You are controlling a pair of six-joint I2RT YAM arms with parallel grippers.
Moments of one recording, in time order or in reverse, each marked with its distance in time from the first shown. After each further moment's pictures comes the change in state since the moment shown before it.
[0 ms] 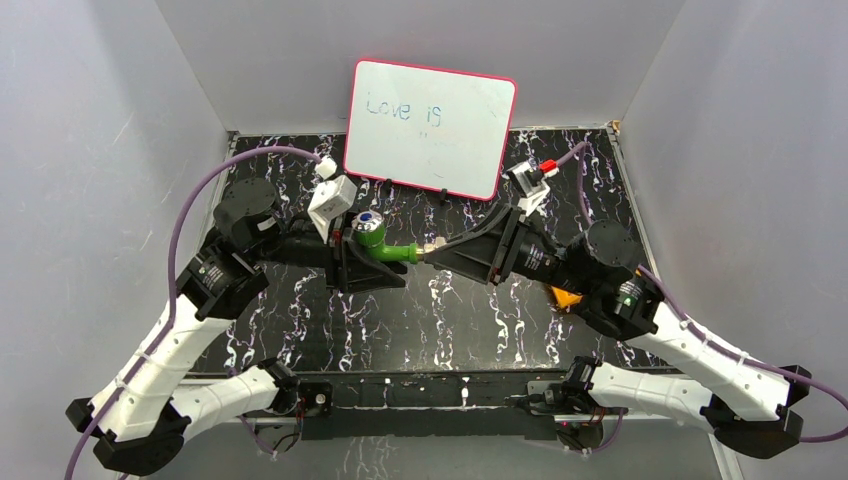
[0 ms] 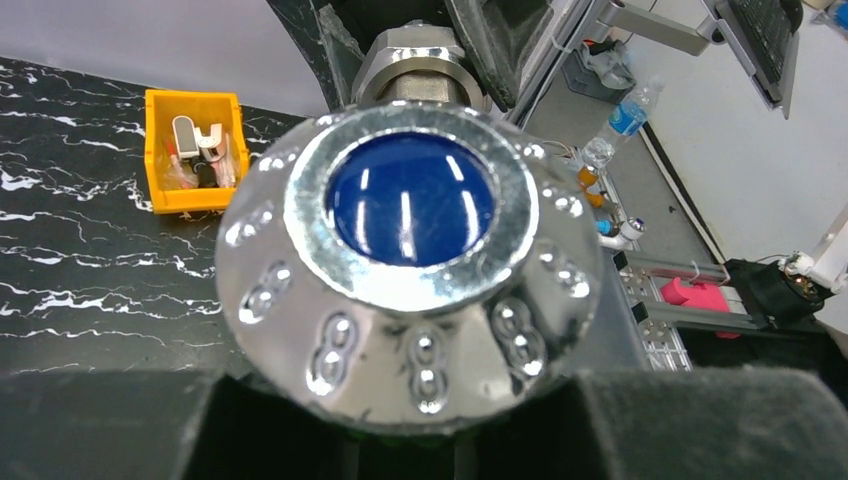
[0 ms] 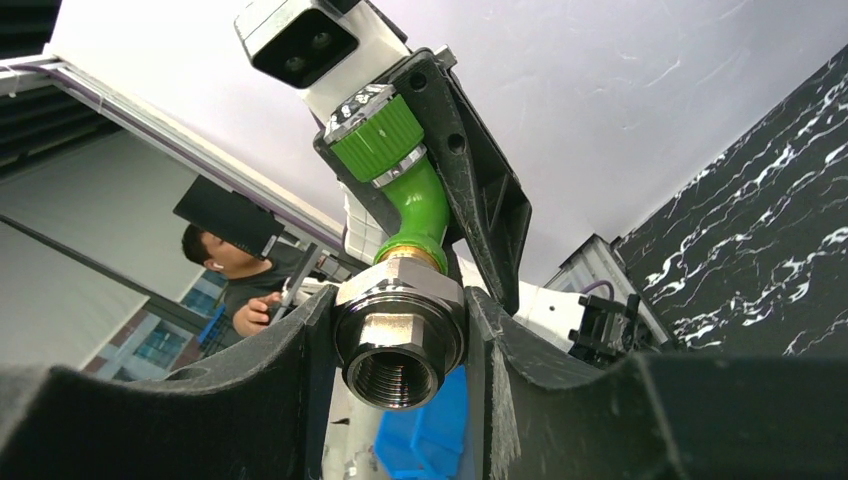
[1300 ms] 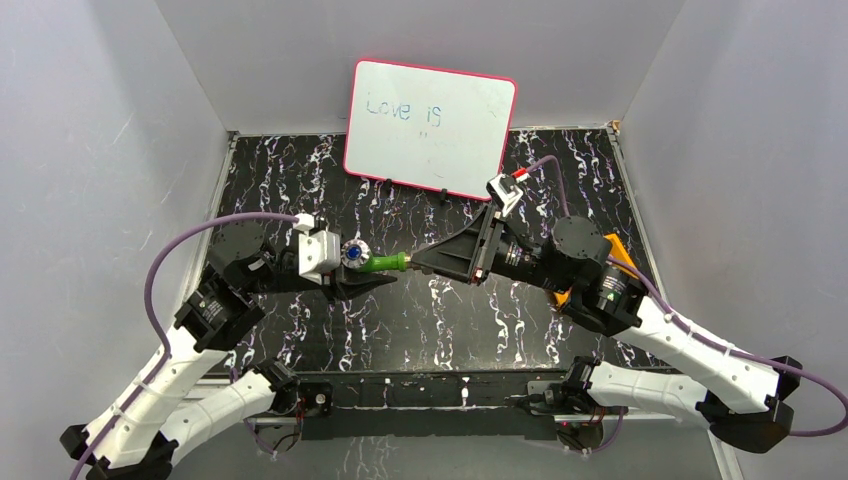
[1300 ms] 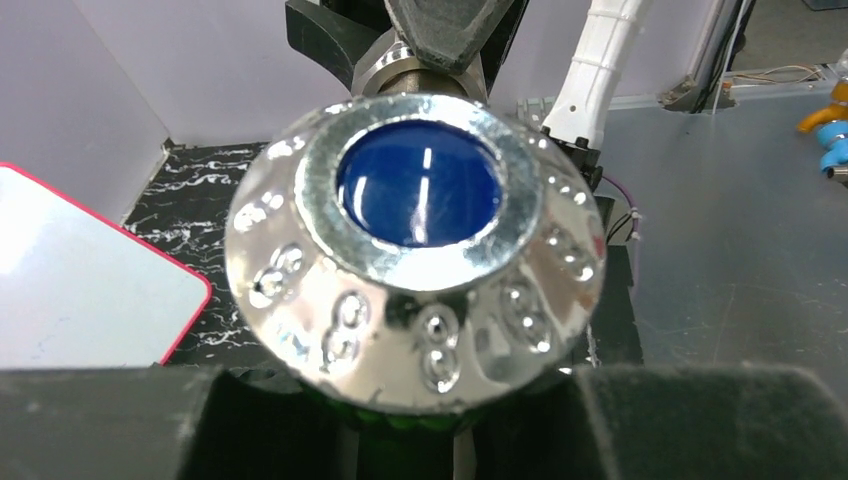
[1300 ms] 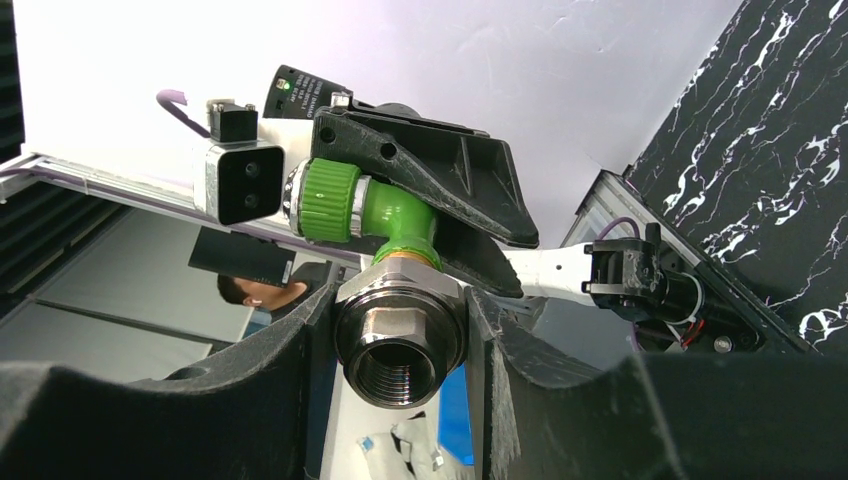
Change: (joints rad) left arm -0.004 -0.200 -0.268 0.145 -0.185 0.406; right arm -0.001 0.037 -0.005 -0.116 0.034 0.213
